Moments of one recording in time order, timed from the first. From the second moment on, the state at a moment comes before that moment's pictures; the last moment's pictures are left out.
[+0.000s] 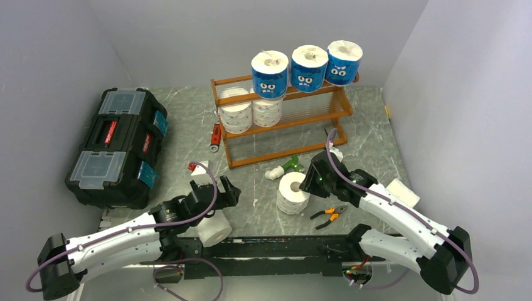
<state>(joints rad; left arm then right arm) -1.04 0.70 0.38 -0.27 -0.52 -0.93 0.70 0.94 0.74 -0.72 0.15 0.93</state>
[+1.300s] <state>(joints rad) -1.04 0.64 0.36 -0.29 -0.53 -0.95 0.72 0.91 0.85 -0.81 0.24 1.06</state>
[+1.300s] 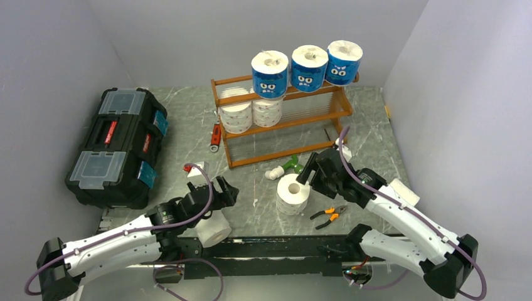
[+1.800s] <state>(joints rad) -1.04 0.67 0.37 -0.28 -0.54 -0.96 0.72 0.91 0.73 -0.80 0.17 1.12</state>
